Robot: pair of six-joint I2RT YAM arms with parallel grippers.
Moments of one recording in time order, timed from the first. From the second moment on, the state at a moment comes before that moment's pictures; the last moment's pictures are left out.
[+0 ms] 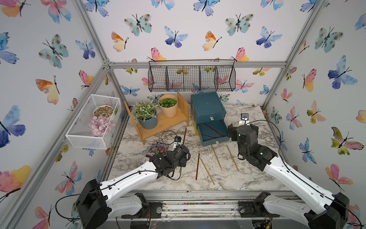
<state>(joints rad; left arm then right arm) -0.92 1.17 0.84 -0.56 -0.36 -0.61 0.67 1.09 0.94 -0.25 0.79 0.14</state>
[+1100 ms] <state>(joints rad) -0.91 1.46 1.20 -0.63 0.01 -0.47 0.67 1.01 0.89 -0.25 0.79 0.17</state>
